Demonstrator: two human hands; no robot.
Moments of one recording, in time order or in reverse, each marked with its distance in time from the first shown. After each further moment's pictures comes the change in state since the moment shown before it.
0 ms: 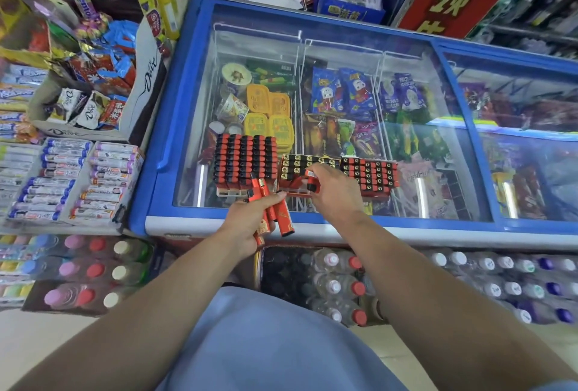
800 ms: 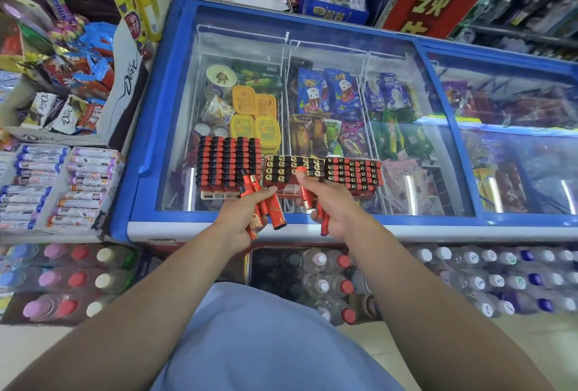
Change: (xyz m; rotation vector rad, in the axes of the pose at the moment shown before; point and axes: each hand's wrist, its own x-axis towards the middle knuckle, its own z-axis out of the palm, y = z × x) left_hand 0.006 0.004 0.016 0.019 -0.006 -0.040; right_hand -0.021 -0.015 -0.047 1.322 -0.274 0.907
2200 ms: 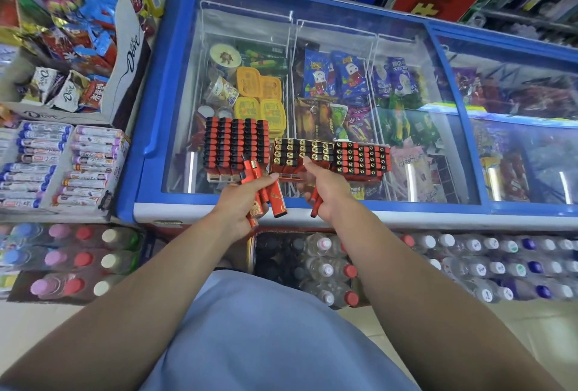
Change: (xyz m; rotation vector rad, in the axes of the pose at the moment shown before) left_hand -0.006 -0.001 -0.016 -0.023 -0.009 0.029; right_hand 0.027 0.017 0.028 0.149 0.171 0.092
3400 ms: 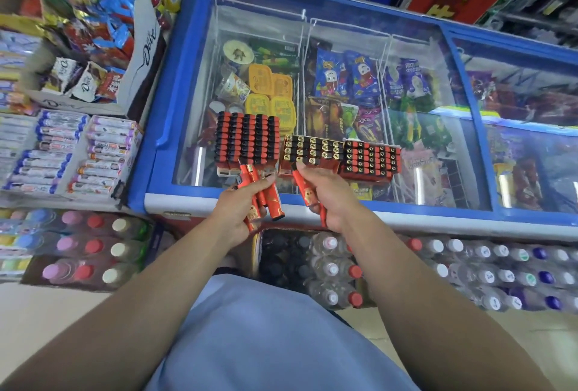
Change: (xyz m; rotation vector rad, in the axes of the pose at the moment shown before) left_hand -0.004 -0.012 -0.021 -0.063 0.042 0.004; right_hand -0.026 0.009 -0.001 -0.245 -0.211 -0.133
